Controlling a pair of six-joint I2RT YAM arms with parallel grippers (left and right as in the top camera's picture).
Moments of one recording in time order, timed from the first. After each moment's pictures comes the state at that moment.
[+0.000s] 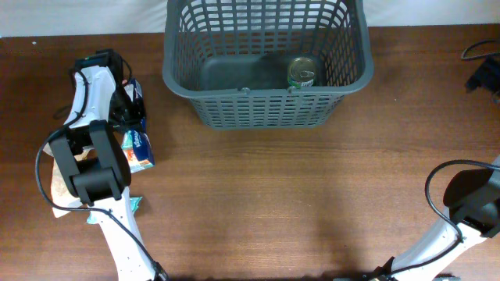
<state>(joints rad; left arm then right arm) 0.20 2.39 2.04 -1.32 -0.04 -0.06 -0.51 2.10 2.42 -1.64 0.10 0.24</state>
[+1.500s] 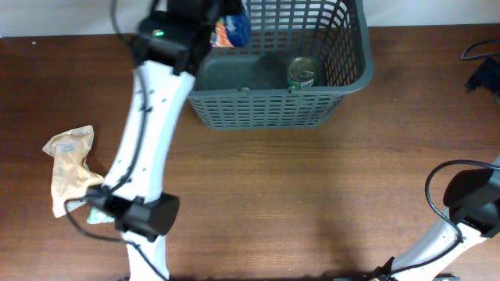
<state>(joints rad) -0.38 2.08 2.50 -0.84 -0.18 -0.32 -0.51 2.10 2.42 -1.64 0.10 0.24</state>
